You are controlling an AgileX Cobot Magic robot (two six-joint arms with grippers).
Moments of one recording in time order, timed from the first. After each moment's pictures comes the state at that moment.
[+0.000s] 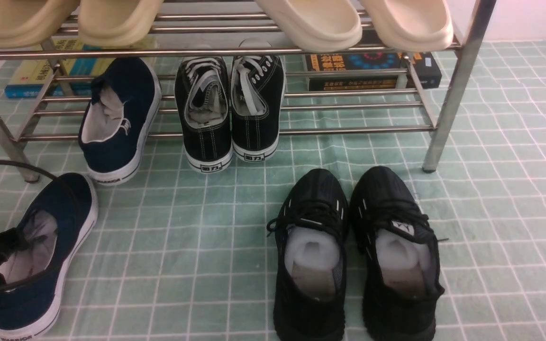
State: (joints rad) right arm 0.01 -0.01 0.01 -0.06 0.40 0.17; left arm 0.26 1.23 -0.61 -0.12 0.52 -0.19
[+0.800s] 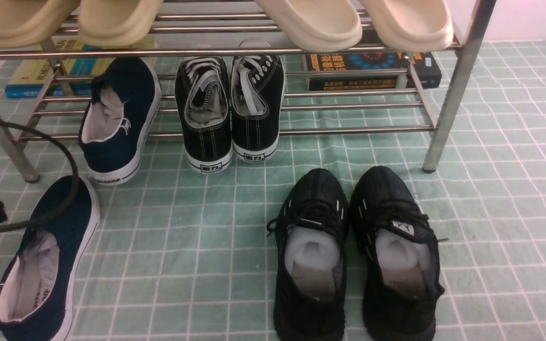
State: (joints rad) right arm 0.01 -0.01 0.01 -0.06 0.40 0.17; left arm 0.26 1.20 -0.91 -0.07 1.02 -0.14
